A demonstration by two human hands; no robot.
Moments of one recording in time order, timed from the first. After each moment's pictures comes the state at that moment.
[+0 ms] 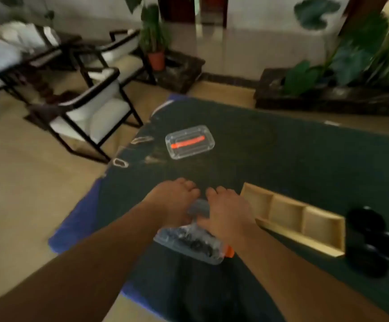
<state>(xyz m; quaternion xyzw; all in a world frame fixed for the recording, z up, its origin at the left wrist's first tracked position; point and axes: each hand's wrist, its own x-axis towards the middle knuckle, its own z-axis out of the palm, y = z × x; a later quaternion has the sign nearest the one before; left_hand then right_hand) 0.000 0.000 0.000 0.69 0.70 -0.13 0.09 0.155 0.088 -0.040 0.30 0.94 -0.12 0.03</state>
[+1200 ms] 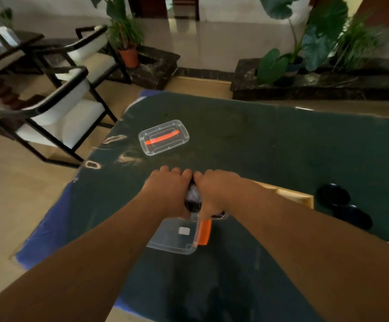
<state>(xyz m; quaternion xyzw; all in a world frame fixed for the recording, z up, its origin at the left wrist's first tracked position) 0.062 0.052 0.007 0.63 0.76 -0.15 0.08 0.185 0.141 0.029 0.25 0.93 -0.12 0.24</state>
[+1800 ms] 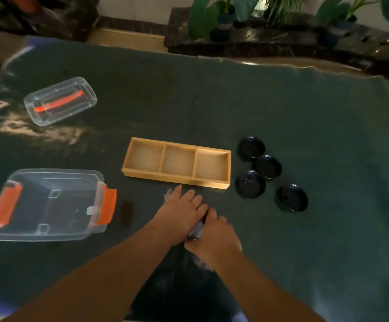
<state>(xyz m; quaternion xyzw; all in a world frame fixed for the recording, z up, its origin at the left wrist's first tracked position) 0.300 0.104 -0.164 0.80 0.54 -0.24 0.10 0.437 0.099 -0.158 0.60 0.70 -0.35 0.17</state>
